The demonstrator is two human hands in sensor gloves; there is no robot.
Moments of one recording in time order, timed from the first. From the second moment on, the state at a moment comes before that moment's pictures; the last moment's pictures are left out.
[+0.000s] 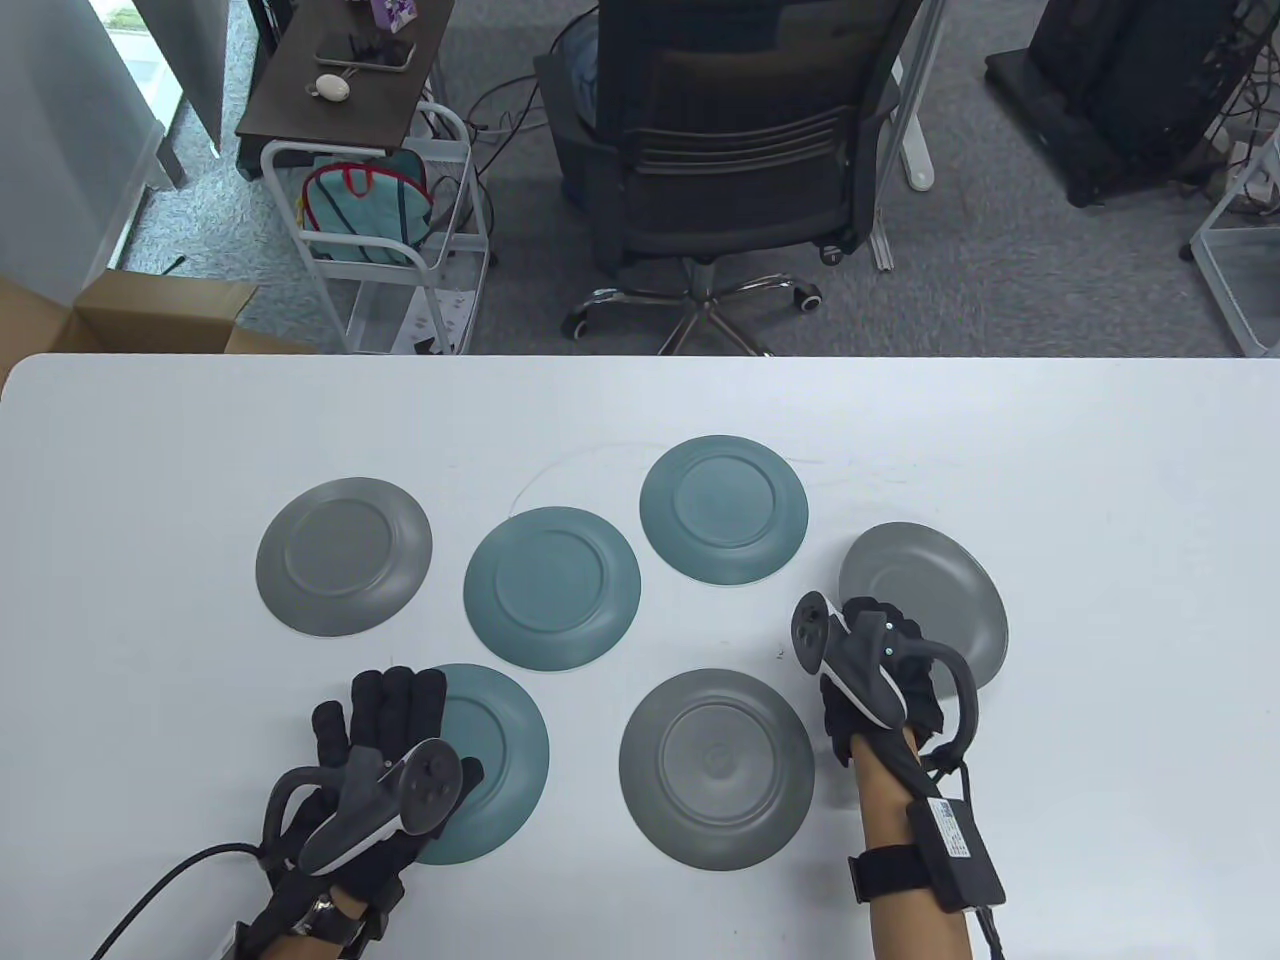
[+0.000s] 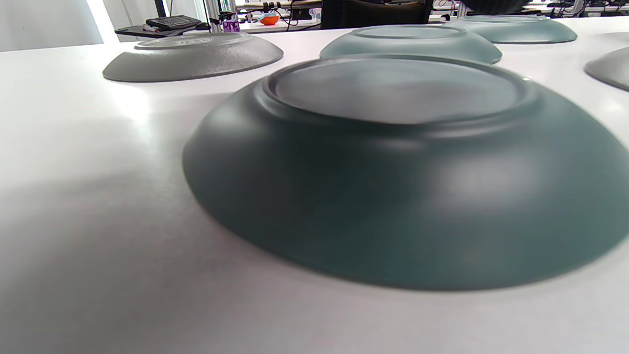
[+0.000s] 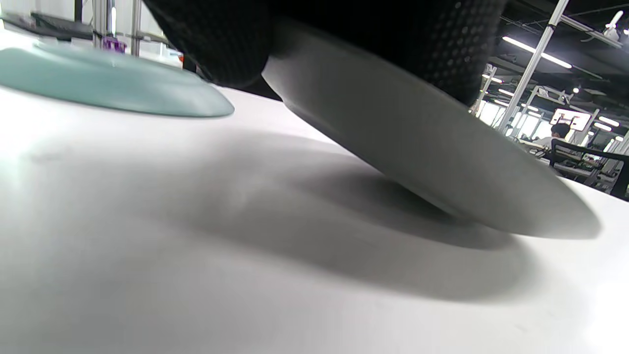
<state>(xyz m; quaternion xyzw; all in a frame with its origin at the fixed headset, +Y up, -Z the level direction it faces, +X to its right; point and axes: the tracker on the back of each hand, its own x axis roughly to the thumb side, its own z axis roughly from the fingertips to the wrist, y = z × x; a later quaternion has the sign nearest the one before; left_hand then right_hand) -0.237 -0.758 -0.164 -0.14 -0.07 -0.04 0.99 0.168 -0.741 -0.267 0.11 -0.02 -0.99 0.07</state>
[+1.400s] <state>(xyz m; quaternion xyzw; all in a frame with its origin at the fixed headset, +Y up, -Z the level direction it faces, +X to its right) -0.238 -0.757 -0.163 -0.13 -0.07 -0.03 0.99 0.298 -0.705 -0.221 0.29 0.08 -0.81 -0.51</state>
